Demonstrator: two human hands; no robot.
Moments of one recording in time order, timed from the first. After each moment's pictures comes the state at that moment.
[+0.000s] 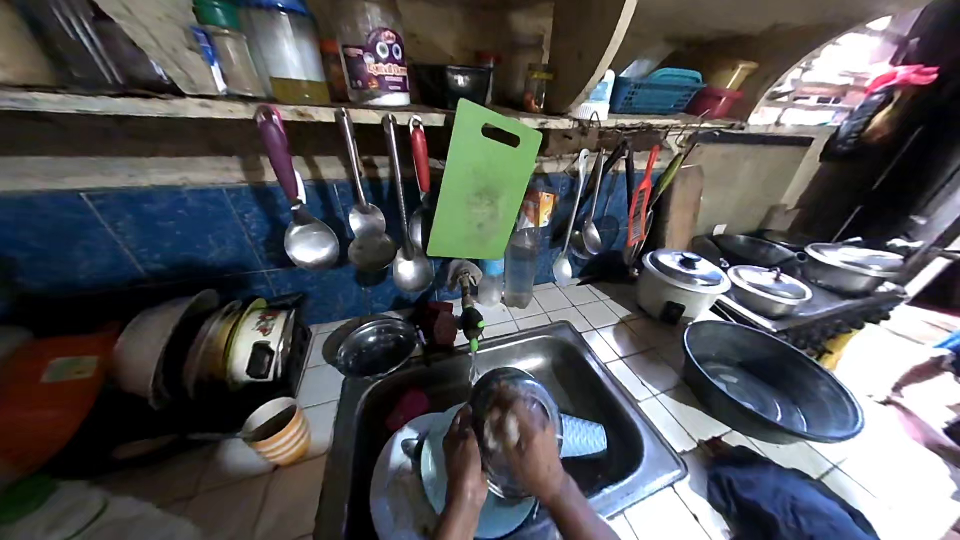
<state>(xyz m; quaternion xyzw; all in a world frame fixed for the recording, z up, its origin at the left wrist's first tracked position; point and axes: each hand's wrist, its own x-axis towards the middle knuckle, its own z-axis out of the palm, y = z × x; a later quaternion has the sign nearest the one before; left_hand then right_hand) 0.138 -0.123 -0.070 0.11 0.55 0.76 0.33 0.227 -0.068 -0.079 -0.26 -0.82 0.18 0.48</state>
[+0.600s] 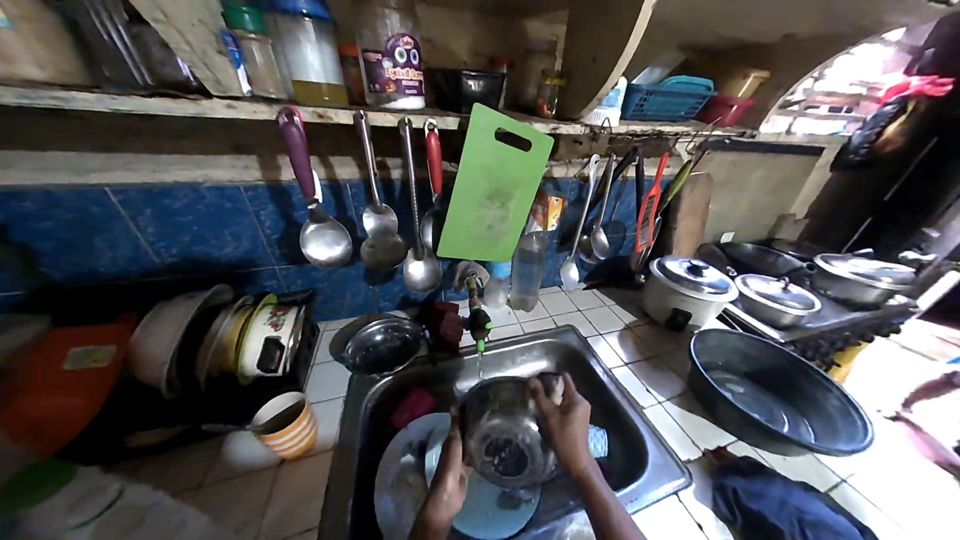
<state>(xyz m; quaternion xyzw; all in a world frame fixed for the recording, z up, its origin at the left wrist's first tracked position) 0.098 -0.134 -0.101 0.12 0.54 0.68 0.47 0.243 -0.044 -0.045 -0.41 -0.72 0.28 0.47</state>
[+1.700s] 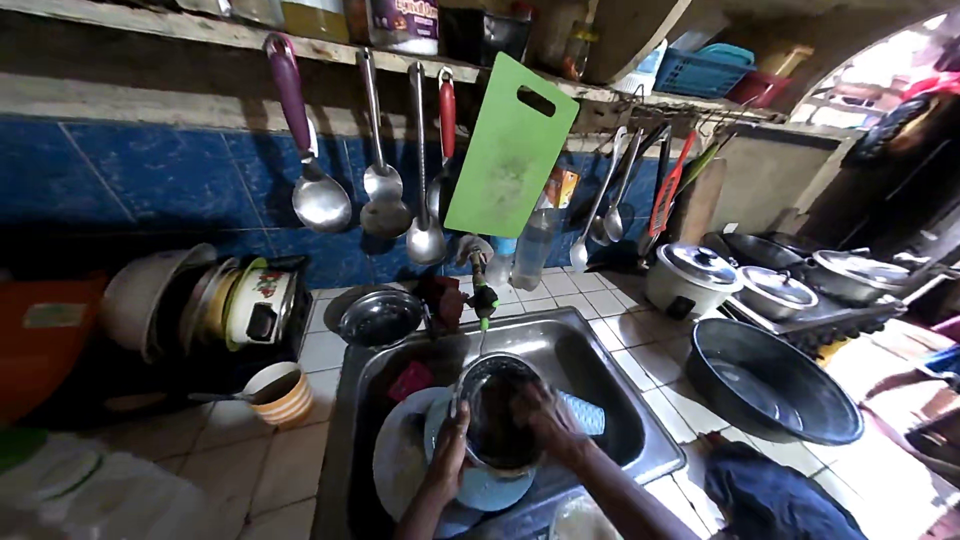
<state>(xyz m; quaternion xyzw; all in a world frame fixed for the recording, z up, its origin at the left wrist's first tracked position) 0.092 -0.145 -0.124 0.19 0.59 0.64 0.45 0.242 -0.024 -0.091 -0.26 -0.96 0.12 0.04</state>
